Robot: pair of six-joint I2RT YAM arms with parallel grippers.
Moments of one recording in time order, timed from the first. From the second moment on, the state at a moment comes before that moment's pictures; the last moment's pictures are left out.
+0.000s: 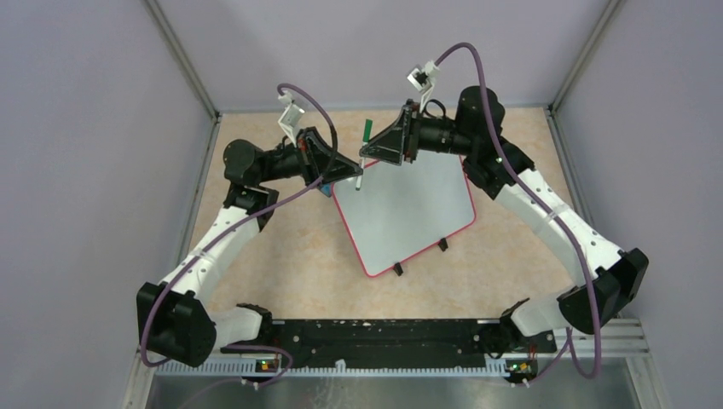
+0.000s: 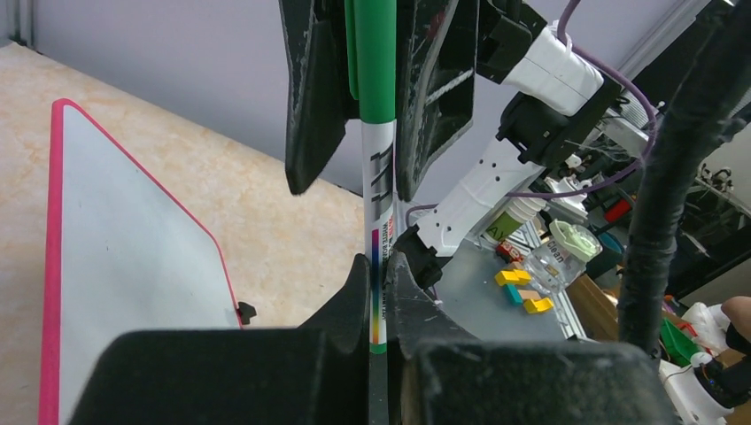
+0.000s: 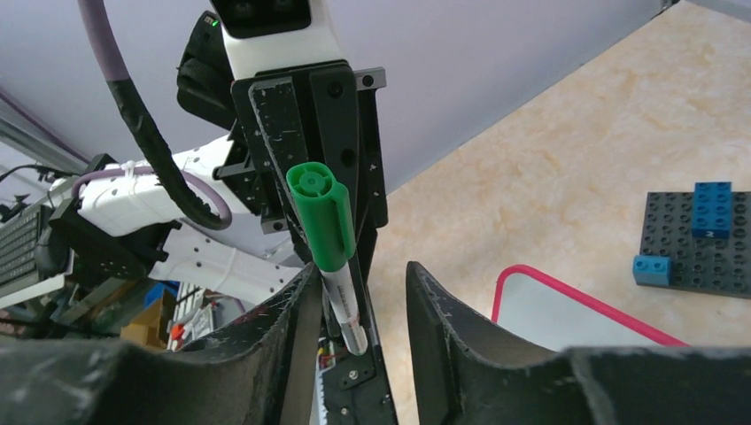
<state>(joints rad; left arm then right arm) -0.31 1.22 0.99 0.70 1.15 -0.93 0.60 1.40 1.49 -0.10 -0.75 0.55</state>
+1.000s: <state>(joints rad) -0.30 1.16 1.28 -0.31 1.11 -0.21 0.72 1.37 1.62 -0.79 -0.50 -0.21</state>
